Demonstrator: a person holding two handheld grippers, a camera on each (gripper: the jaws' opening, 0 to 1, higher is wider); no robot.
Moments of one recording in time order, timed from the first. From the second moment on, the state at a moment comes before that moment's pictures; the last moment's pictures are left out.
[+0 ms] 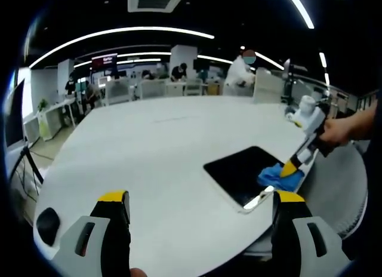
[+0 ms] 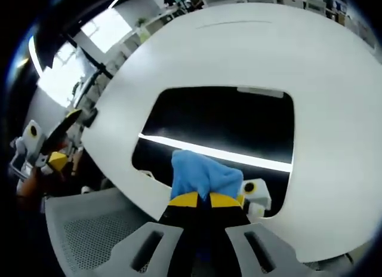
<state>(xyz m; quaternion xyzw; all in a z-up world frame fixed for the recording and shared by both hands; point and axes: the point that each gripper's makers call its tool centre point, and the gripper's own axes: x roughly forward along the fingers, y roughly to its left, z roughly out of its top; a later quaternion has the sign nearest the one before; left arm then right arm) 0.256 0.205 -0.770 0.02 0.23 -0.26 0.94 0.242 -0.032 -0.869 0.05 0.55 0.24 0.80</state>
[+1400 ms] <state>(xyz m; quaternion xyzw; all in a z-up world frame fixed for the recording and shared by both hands) 0.264 0.202 -0.771 0.03 0.23 -0.28 0.93 0.240 -0.079 -0.870 0.07 0.56 0.21 0.80</state>
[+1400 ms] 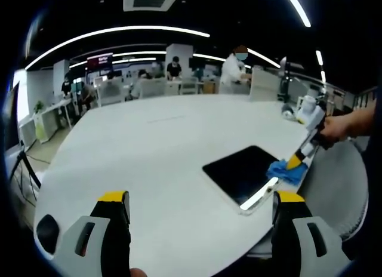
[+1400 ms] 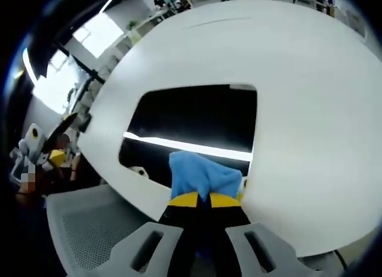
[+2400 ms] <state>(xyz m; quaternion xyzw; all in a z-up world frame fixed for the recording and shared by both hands) 0.259 0.207 -0.787 0.00 0.25 -0.27 0.93 0.297 -0.087 -0.870 0.06 0.56 0.19 0.81</state>
